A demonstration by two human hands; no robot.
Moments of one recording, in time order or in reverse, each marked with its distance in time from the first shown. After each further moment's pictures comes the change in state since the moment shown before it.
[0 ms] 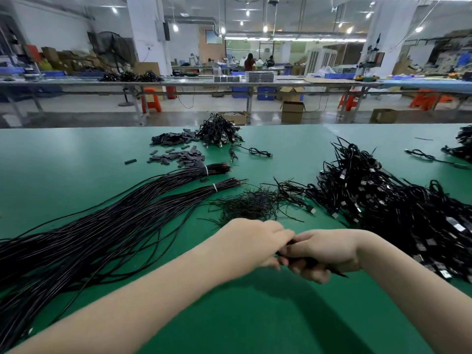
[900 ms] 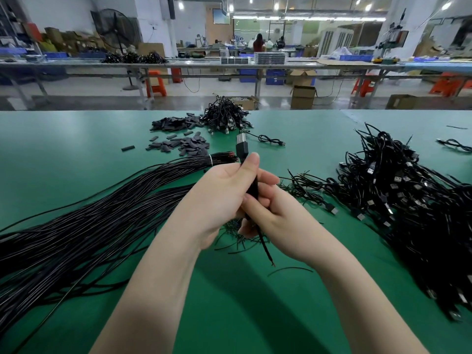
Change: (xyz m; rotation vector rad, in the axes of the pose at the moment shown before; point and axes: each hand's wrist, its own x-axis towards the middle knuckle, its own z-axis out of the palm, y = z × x) left_hand 0.004 -0.049 -0.027 -1.580 0.399 -0.718; right_hand 0.060 -0.060 0.032 -0.075 0.553 -0.746
